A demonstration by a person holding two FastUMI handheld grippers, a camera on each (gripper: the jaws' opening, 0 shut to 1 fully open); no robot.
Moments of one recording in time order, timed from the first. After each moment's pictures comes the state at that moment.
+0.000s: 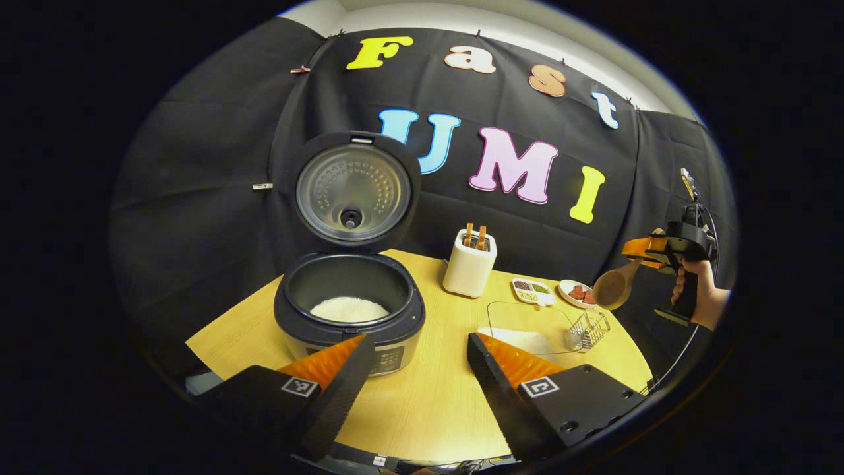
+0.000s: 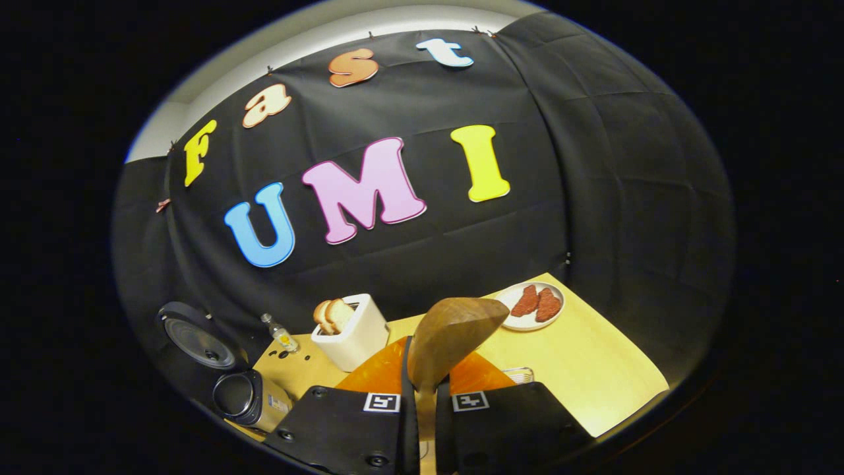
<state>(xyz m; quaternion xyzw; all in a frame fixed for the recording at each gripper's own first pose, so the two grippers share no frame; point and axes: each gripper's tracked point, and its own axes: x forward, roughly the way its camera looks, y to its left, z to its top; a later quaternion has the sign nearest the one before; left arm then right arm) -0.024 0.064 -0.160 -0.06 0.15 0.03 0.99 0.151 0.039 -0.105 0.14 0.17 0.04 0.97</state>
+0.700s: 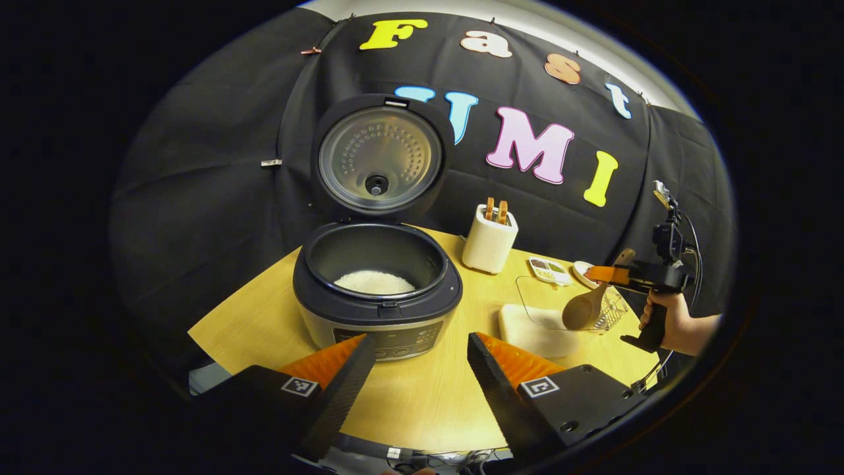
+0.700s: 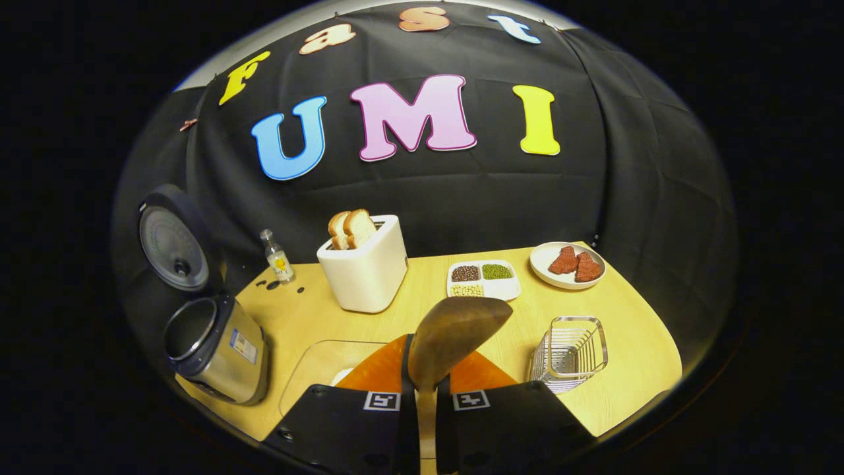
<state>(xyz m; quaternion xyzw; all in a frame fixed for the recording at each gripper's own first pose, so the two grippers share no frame) -0.026 0.104 -0.206 -0.06 0.20 0.03 0.98 0.138 0.113 -0.244 0.02 0.24 0.07 0.97</state>
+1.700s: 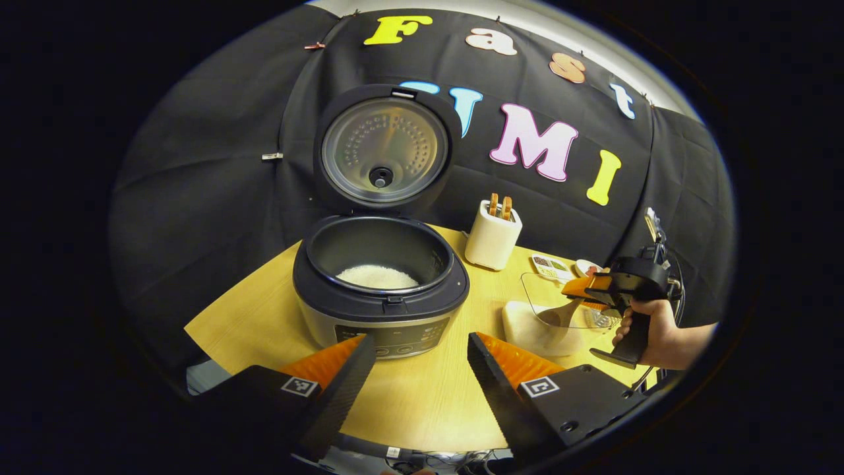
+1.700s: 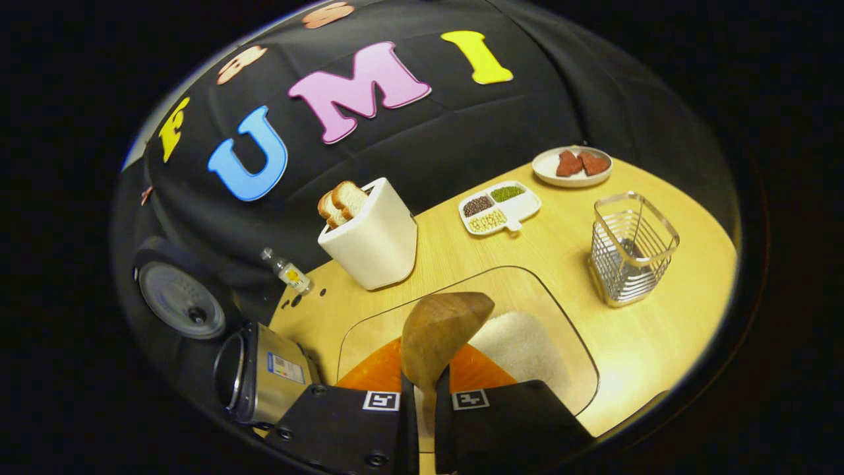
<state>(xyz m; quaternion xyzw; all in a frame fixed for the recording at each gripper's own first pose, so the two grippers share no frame) -0.020 0.106 -0.210 -0.08 0.20 0.03 0.98 0.114 0.175 -0.295 0.28 0.34 0.02 0.90</state>
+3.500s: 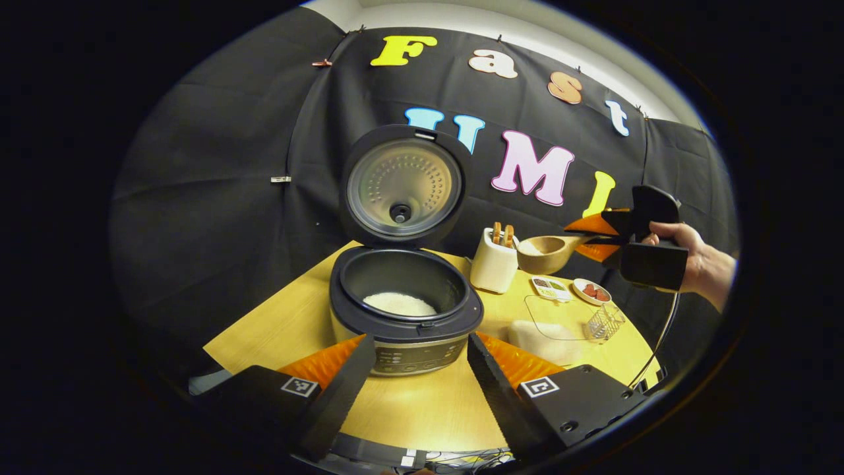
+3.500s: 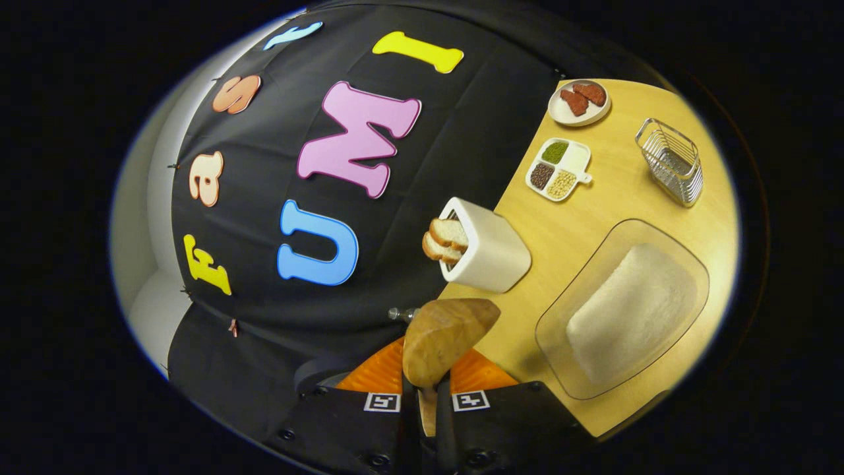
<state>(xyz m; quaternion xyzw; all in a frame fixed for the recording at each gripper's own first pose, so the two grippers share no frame) -0.046 0.156 -0.177 -0.07 0.15 0.04 0.99 0.139 0.277 -0.135 0.54 0.31 0.09 0.78</state>
